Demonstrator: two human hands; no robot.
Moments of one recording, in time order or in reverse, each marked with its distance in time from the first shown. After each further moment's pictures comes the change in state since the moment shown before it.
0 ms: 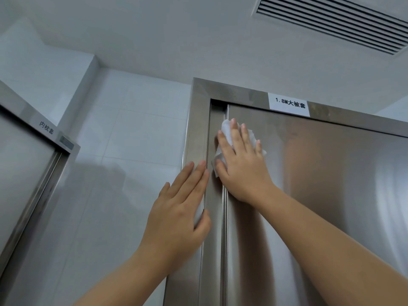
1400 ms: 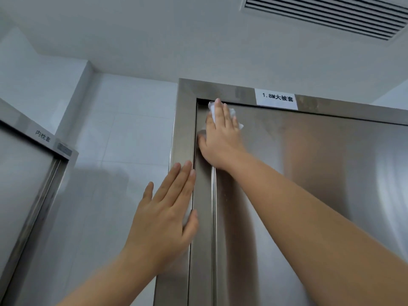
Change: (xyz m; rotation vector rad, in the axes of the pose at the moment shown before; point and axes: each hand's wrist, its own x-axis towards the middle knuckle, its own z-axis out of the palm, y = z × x) left_hand -0.001 0.006 -0.009 0.356 -0.025 0.062; right_hand 0.048 -0.007 -0.016 0.046 -0.027 0.064
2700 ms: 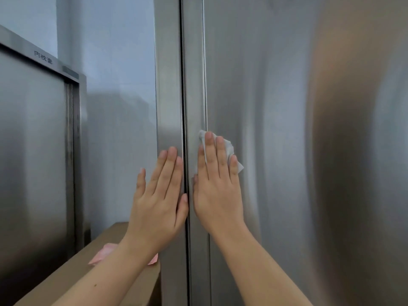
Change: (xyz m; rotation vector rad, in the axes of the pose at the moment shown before) left_hand -0.139 0.051 -0.015 0.080 -0.160 -0.030; right_hand -0.265 -0.058 0.049 0.010 0.060 0.075
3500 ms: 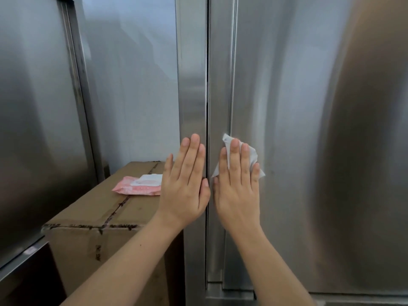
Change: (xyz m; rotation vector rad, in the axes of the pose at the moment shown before) left_hand -0.096 0.029 0.013 -0.245 -0.045 -0.052; right_hand -0.130 -0.015 0.016 0.090 -0.101 0.025
